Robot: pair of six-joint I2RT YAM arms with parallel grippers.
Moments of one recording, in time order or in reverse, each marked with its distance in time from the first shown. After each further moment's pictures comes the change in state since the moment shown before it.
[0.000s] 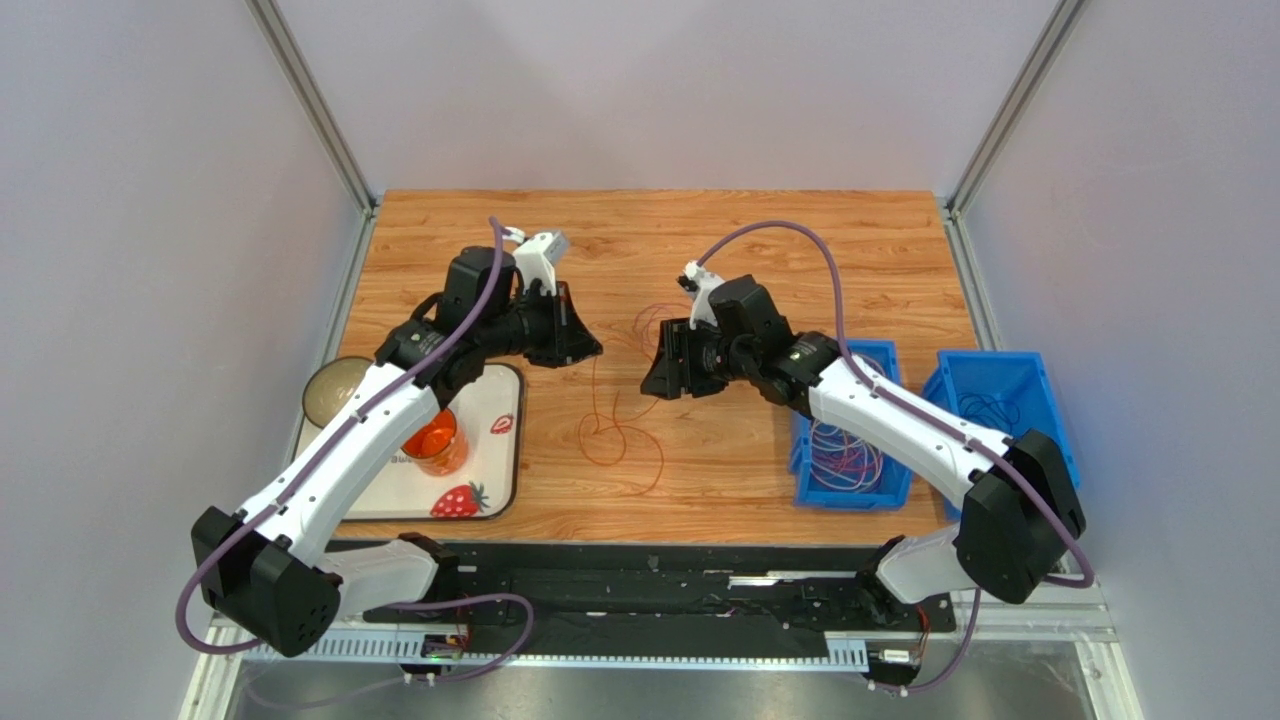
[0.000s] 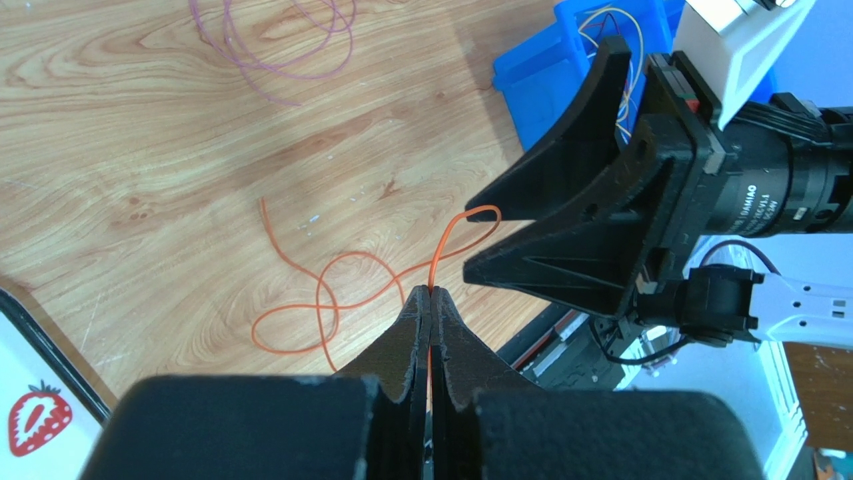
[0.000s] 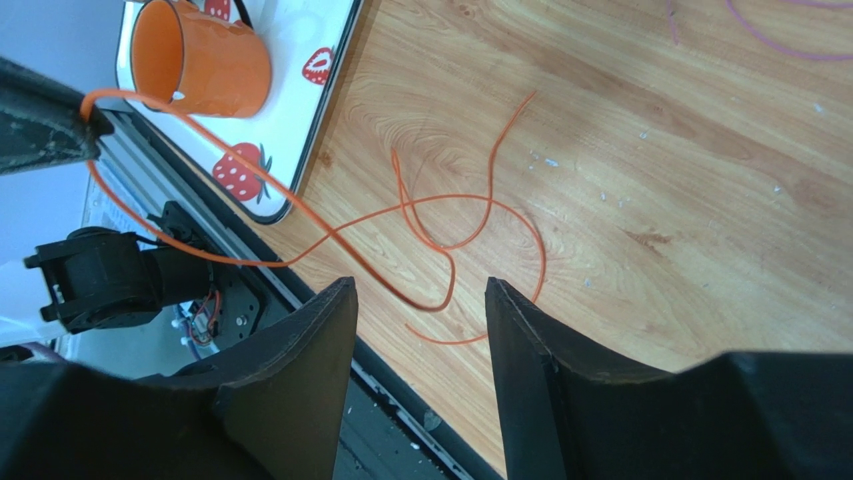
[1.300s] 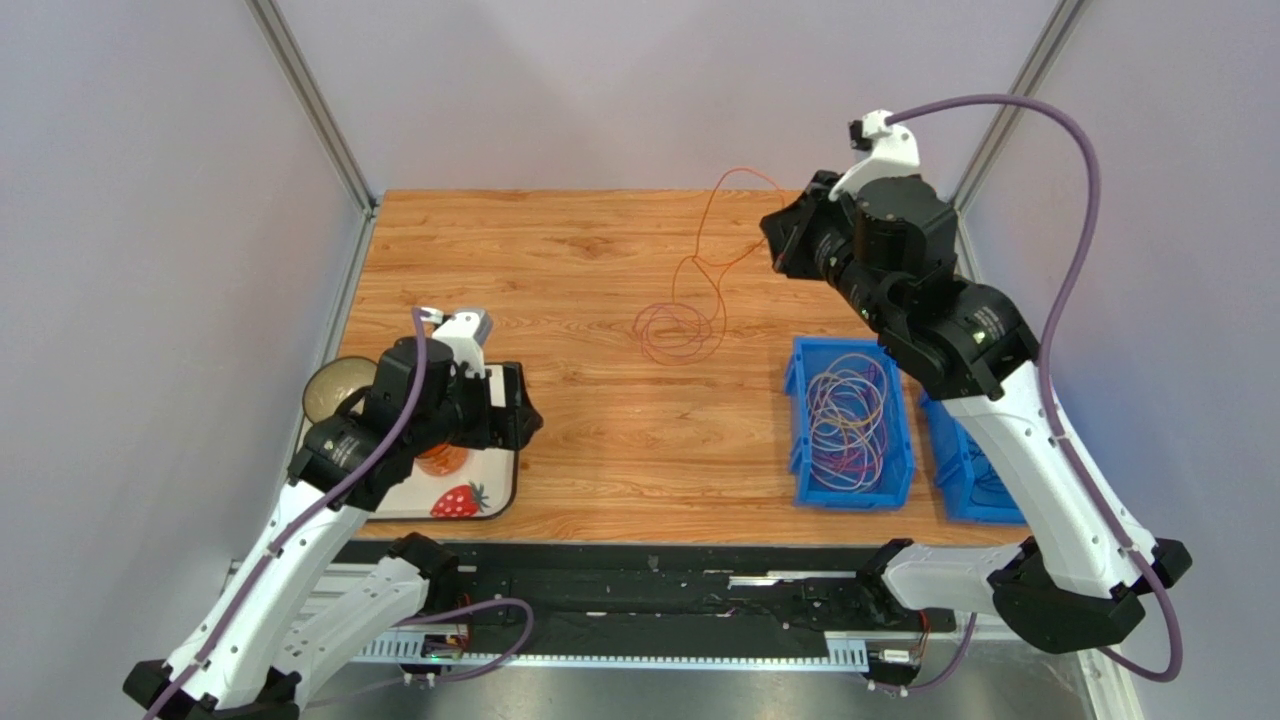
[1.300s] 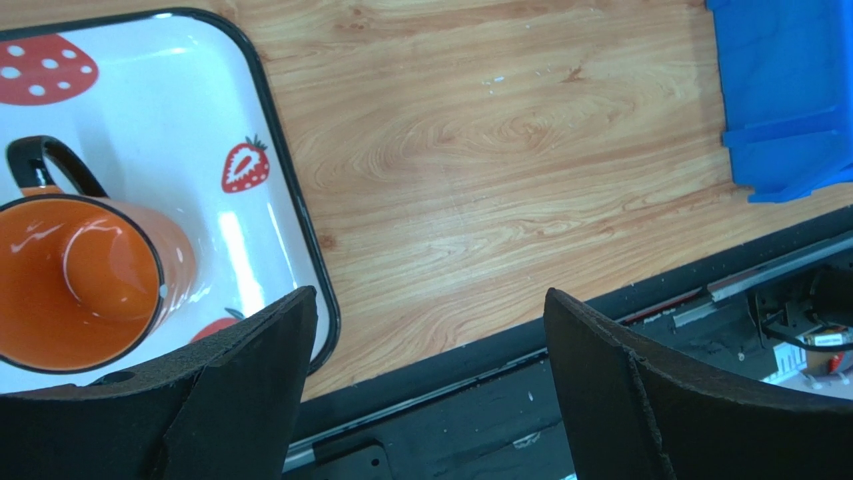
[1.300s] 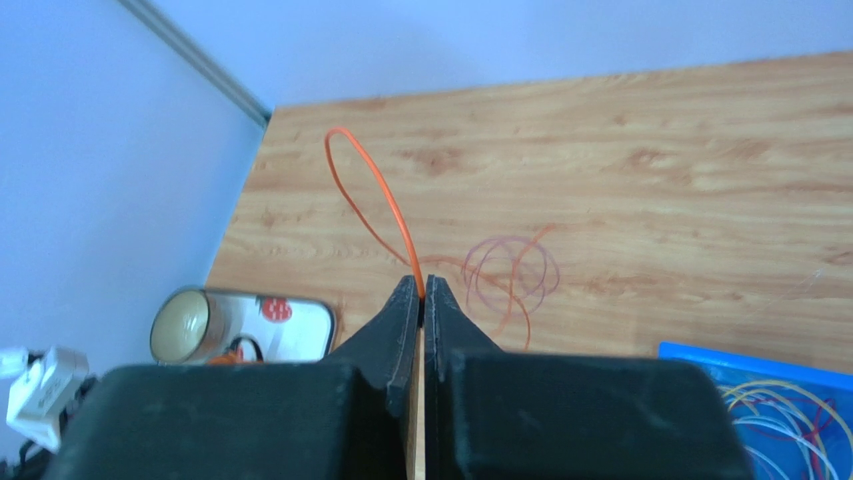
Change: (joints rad) left arm -0.002 -0.440 -0.174 -0.386 -0.327 0.050; right arm -0.046 -0.177 0.638 -0.383 0.575 -0.045
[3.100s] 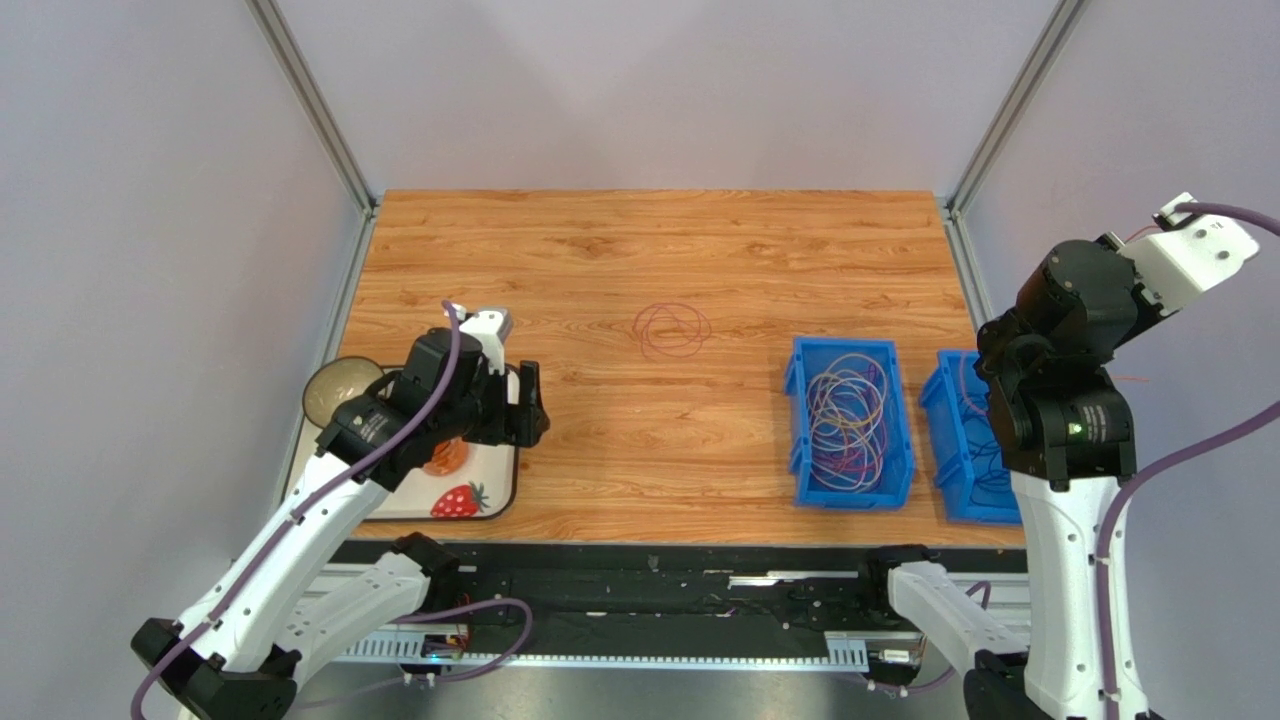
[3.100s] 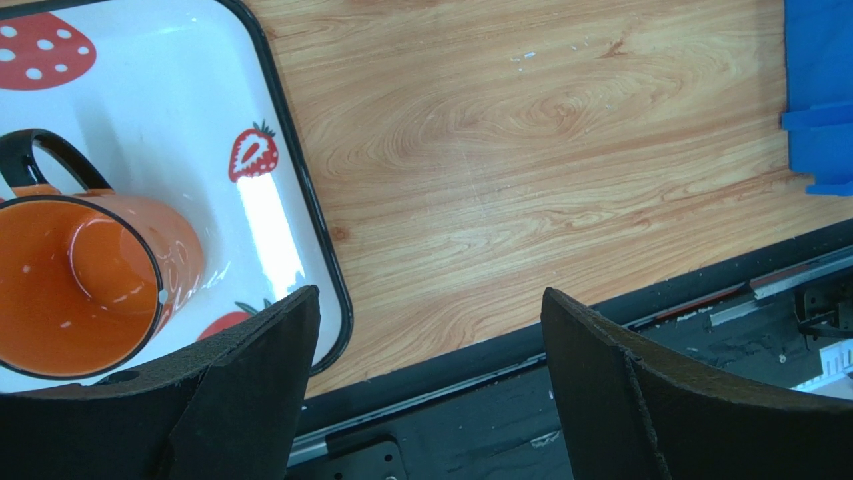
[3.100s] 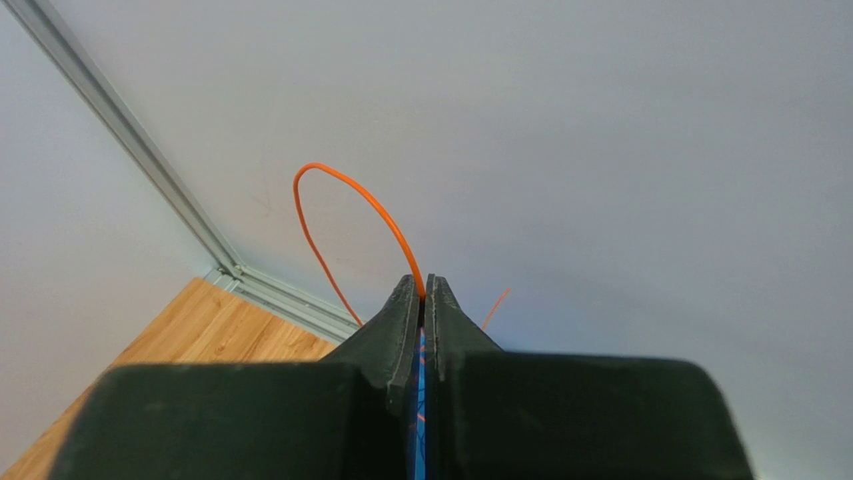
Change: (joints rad) left arm -0.054 0.085 -0.005 0.005 -0.066 -0.005; right arm -0.550 -0.317 -0.229 0.161 0.909 -0.350
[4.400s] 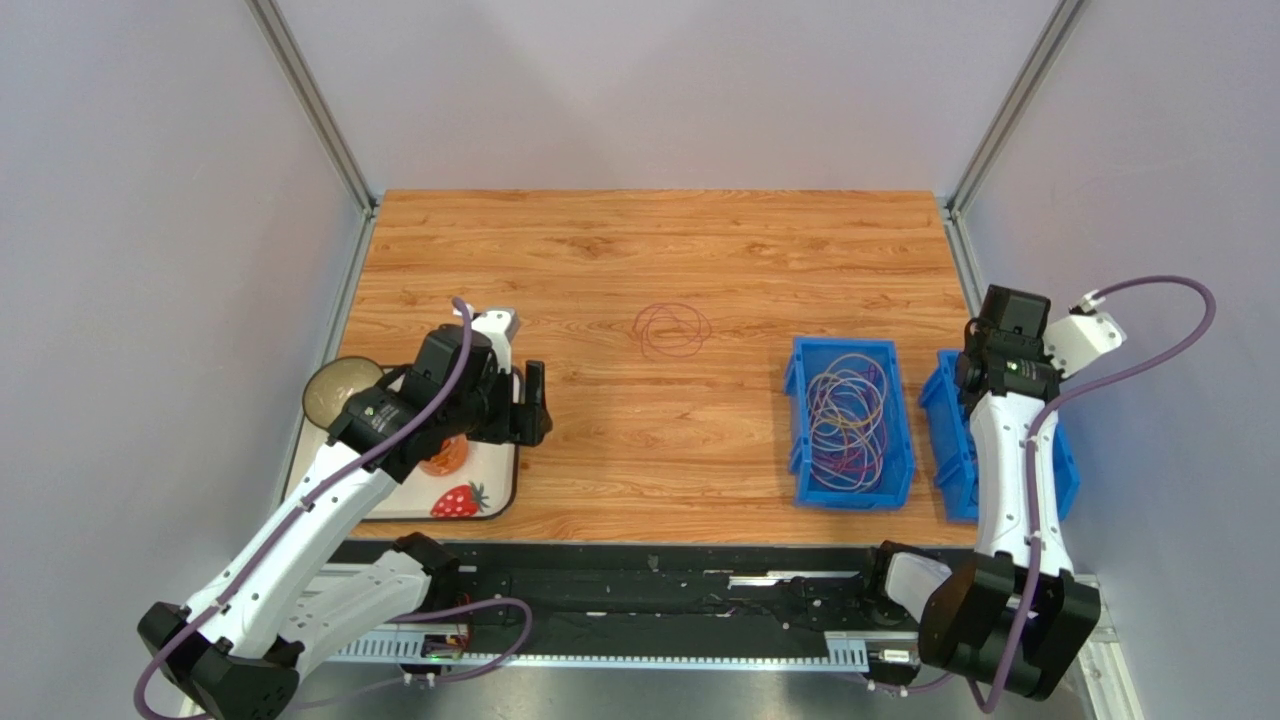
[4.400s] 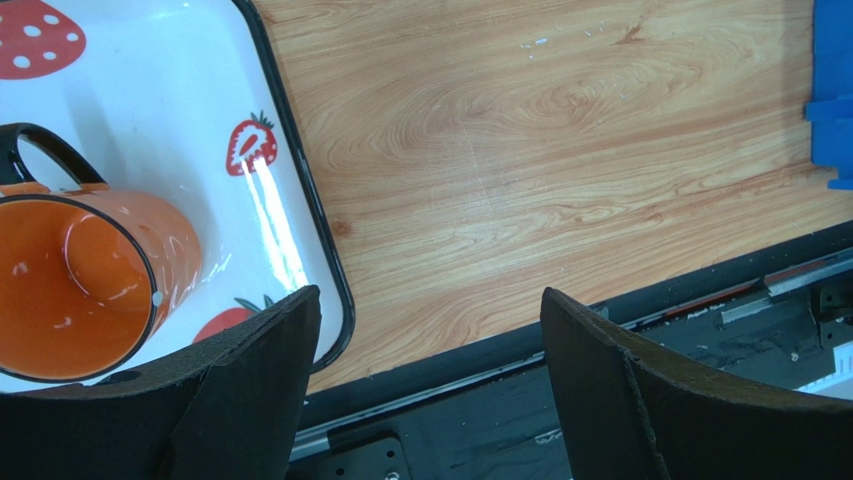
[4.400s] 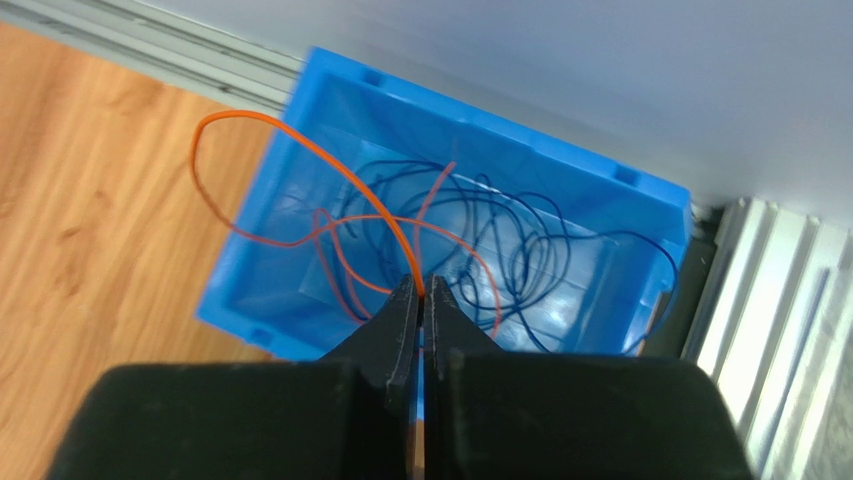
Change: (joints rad) left arm -0.004 0.048 0.000 0.000 -0.003 0.000; right arm -0.406 0.168 -0.513 -0.098 -0.531 0.493
